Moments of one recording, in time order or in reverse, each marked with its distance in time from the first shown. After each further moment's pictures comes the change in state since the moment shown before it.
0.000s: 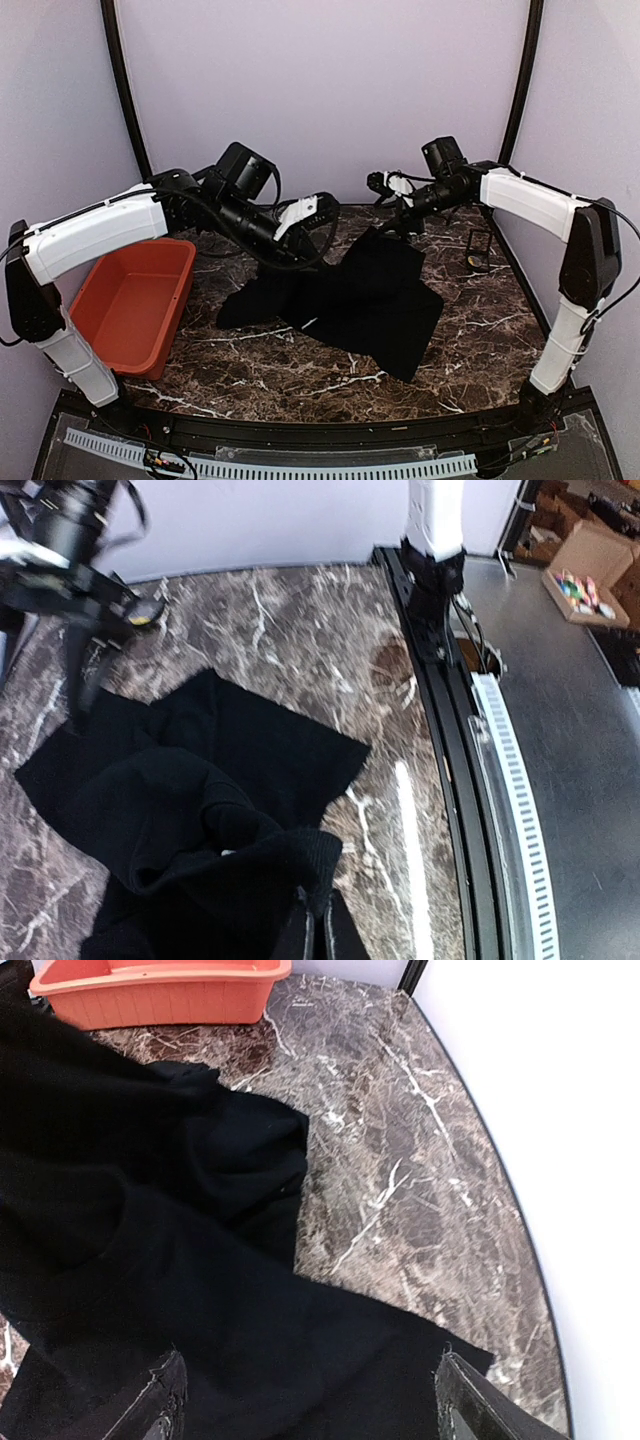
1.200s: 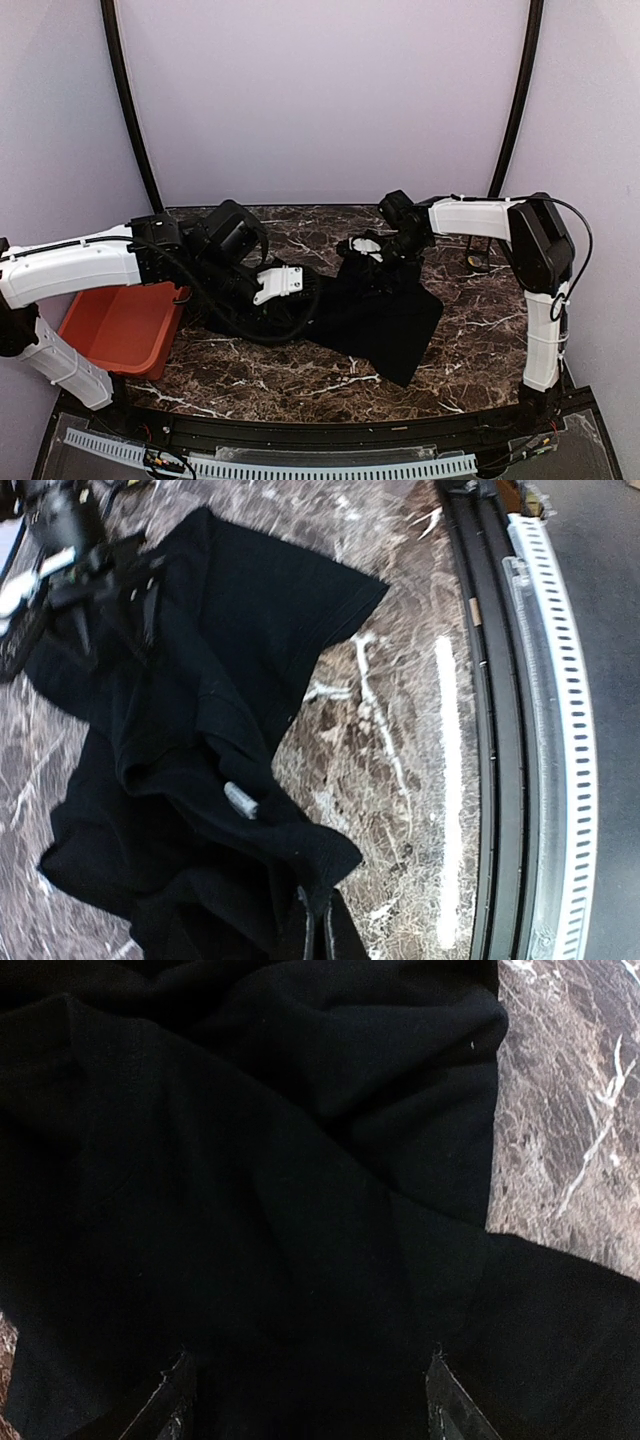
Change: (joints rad) left arm -0.171 -0.200 -0.321 -0.072 -0.387 0.006; right arm 0.119 0.279 -0.001 -0.115 0.060 -0.015
